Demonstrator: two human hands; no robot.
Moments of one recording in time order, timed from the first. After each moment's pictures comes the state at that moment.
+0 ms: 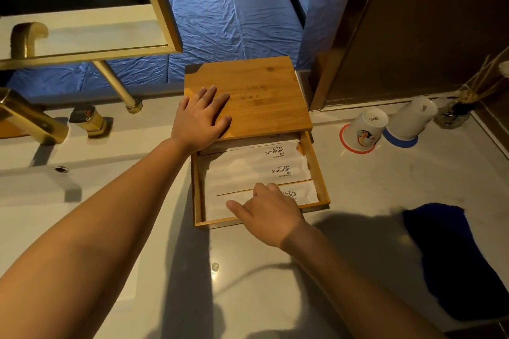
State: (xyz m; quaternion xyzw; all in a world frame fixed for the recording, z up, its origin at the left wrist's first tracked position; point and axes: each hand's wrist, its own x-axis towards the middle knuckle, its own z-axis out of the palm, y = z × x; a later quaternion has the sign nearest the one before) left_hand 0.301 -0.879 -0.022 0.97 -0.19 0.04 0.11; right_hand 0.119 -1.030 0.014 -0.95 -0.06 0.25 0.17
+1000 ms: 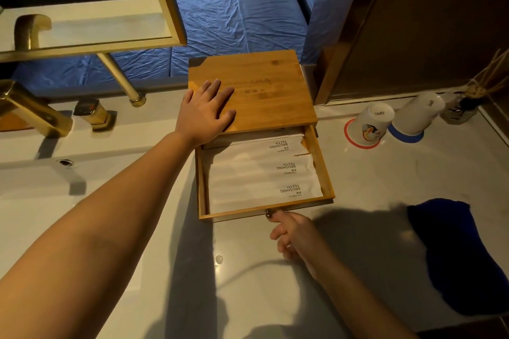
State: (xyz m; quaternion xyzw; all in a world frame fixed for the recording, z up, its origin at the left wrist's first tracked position) left_hand 0.300 -0.879 -0.022 0.97 -0.20 0.04 0.11; right_hand 0.073 -1.061 -0.033 -0.67 0.28 0.27 0.63
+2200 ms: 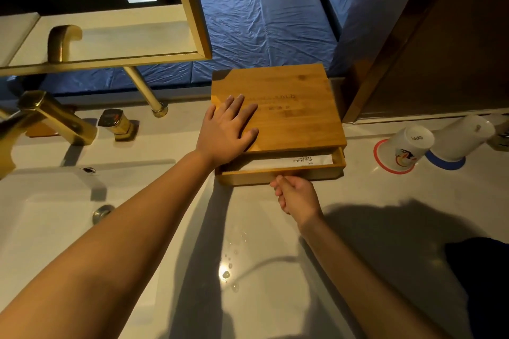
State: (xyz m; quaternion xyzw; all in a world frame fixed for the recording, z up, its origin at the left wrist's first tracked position) left_hand 0.302 -0.878 -0.023 0.98 -0.19 0.03 0.10; right_hand 0.182 -1.039 -0.065 -0.71 0.26 0.15 0.63
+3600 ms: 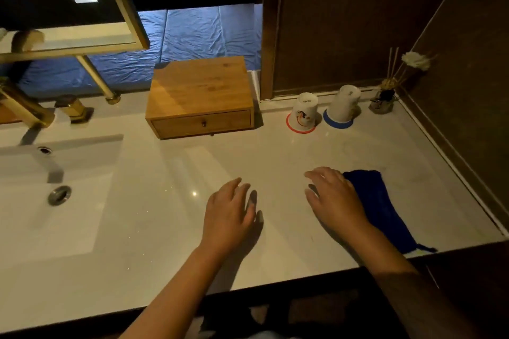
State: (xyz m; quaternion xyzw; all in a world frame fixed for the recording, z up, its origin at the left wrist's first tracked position) left_hand 0.013 -1.020 -0.047 0.96 -0.12 -0.01 0.24; right_hand 0.003 -1.240 -0.020 -0.99 0.02 -0.01 0.17
